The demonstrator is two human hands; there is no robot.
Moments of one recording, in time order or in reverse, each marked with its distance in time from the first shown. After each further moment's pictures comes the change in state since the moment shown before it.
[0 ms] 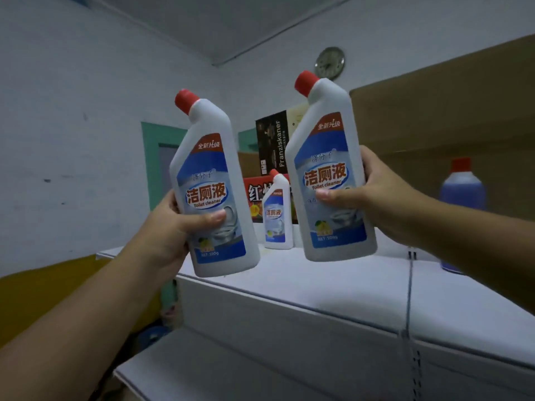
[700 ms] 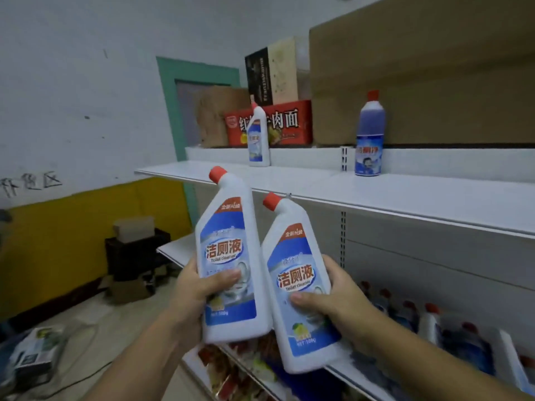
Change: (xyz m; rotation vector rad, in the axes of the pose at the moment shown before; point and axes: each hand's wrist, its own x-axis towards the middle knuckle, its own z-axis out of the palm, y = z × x) left_hand -0.321 -0.016 0.158 -0.131 0.122 -0.416; right_hand -0.330 0.044 -0.045 0.378 -0.239 0.500
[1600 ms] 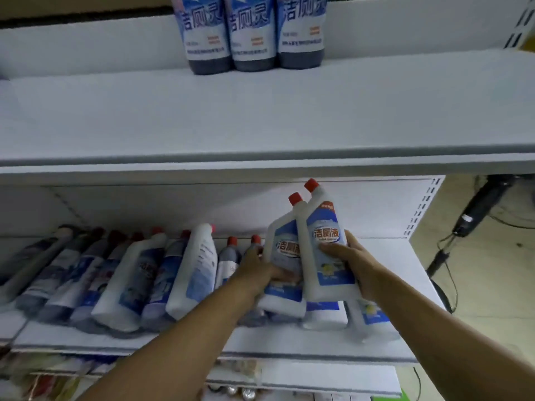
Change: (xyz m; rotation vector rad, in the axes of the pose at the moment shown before) left_hand -0.010 -0.323 0.493 0.441 -0.593 -0.676; right_hand -0.294 0.124 -0.447 0.265 0.850 0.423
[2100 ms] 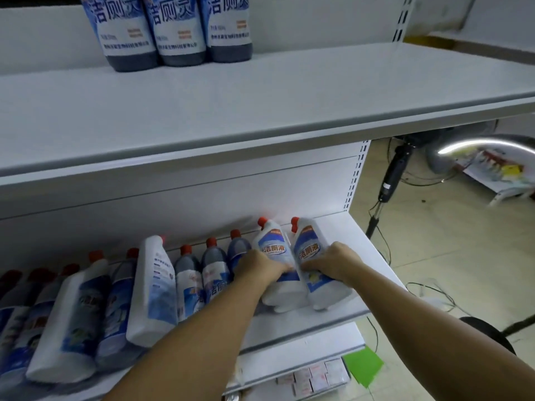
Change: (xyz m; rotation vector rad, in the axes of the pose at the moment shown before) left_hand 0.034 -0.016 0.058 0.668 0.070 -0.097; right_hand -0.013 0.035 -0.024 -0.728 0.460 0.282
